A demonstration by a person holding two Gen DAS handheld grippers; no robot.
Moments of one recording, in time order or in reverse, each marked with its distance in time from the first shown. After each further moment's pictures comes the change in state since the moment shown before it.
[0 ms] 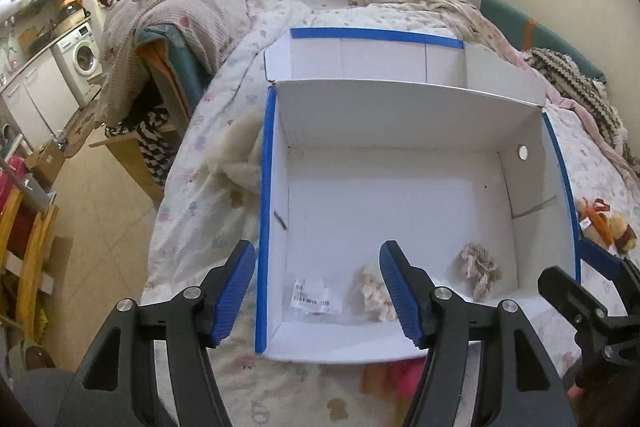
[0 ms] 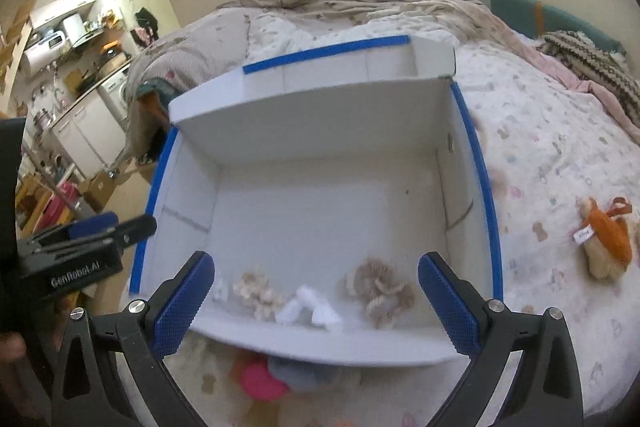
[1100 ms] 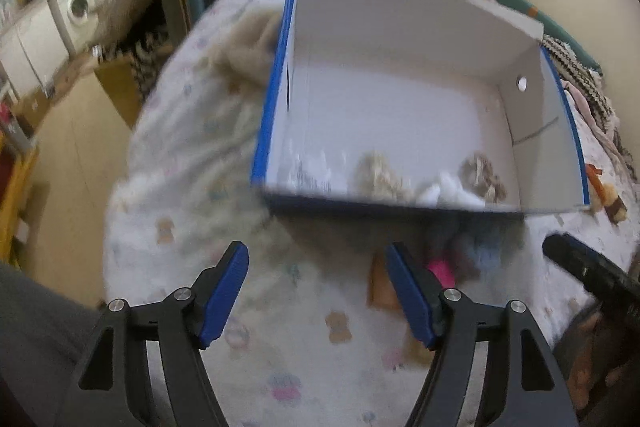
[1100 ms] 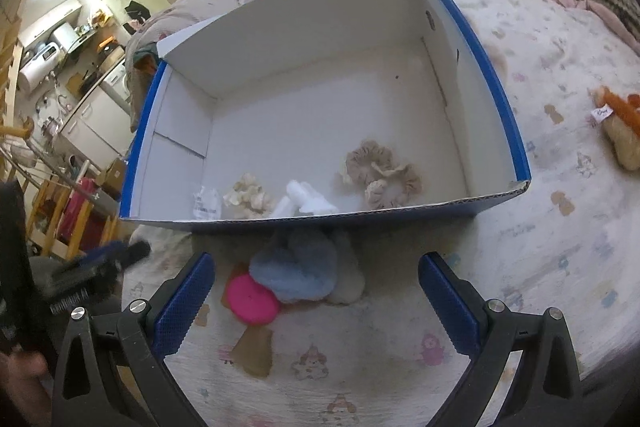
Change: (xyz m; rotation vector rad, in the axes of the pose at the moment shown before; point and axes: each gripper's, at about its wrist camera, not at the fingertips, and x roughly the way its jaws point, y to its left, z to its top) left arm 0.023 0.017 -0.103 -0.101 0.154 -0.075; right arm 0.017 -0.033 -0.078 0.122 0.143 0.080
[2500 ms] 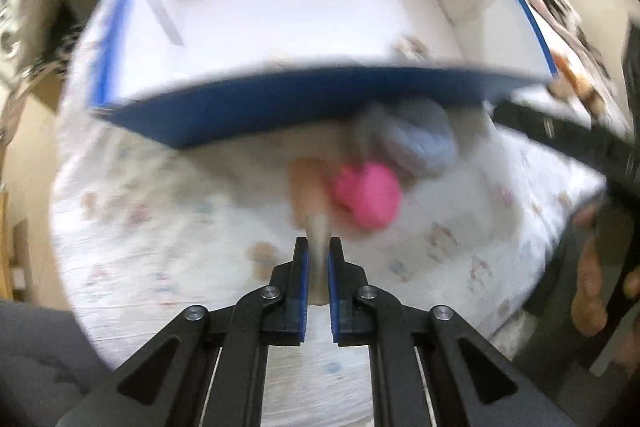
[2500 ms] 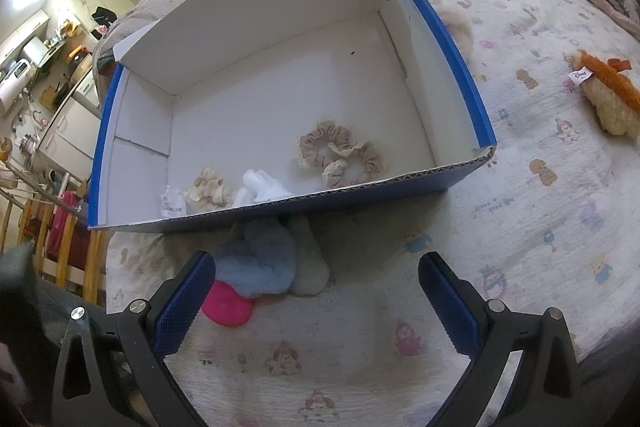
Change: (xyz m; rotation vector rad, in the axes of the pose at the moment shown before) left arm 0.017 -0.047 -0.037 0.228 0.198 -0.068; right arm 0.013 -0.021 -0.004 0.087 0.052 -0.070
